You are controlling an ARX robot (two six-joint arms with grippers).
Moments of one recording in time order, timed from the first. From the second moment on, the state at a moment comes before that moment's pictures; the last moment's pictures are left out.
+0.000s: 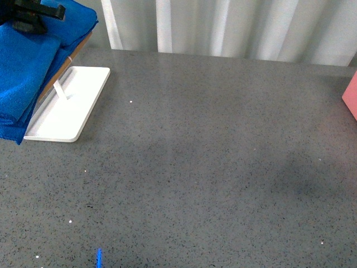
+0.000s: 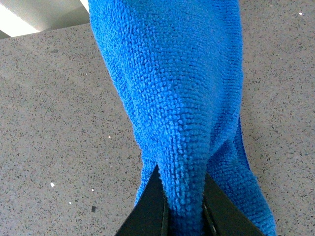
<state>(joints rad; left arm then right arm) 0.06 2.09 1.52 -0.16 -0.01 0.28 0.00 0.00 0.02 0.00 0.00 -0.01</state>
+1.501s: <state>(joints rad) -0.49 1.68 1.19 0.12 0.26 -0.21 -0.06 0.29 0.17 -0.13 -0.50 0.04</state>
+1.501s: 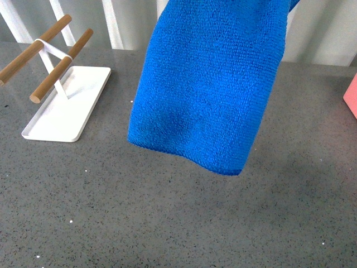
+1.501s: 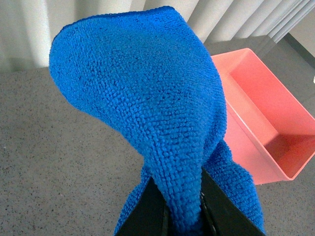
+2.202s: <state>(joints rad) -0.49 1.69 1.26 0.09 0.26 -0.31 0.28 1.29 0.34 0.71 -0.58 -0.03</state>
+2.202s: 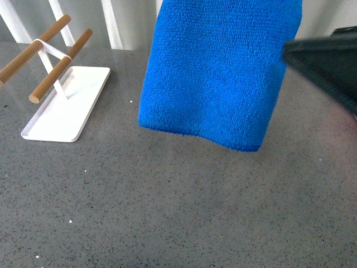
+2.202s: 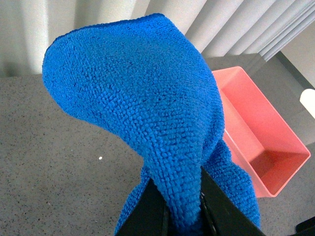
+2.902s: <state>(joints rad) -0.51 1.69 1.28 0.09 0.27 -0.34 0.32 1.59 0.53 0.96 -0.57 -0.10</state>
